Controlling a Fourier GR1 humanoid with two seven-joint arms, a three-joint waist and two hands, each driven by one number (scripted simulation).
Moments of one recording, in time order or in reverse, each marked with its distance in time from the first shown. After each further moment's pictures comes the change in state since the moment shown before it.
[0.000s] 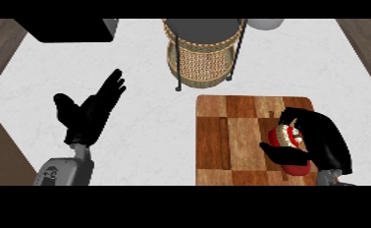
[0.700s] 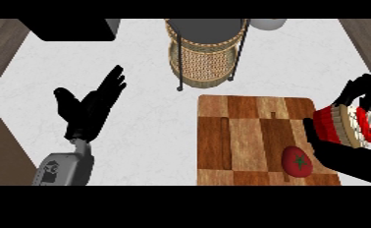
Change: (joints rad) left arm -0.033 0.002 0.014 0.021 0.005 -0.009 0.010; right arm -0.330 -0.010 -0.140 -0.503 -0.198 0.298 0.396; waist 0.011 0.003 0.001
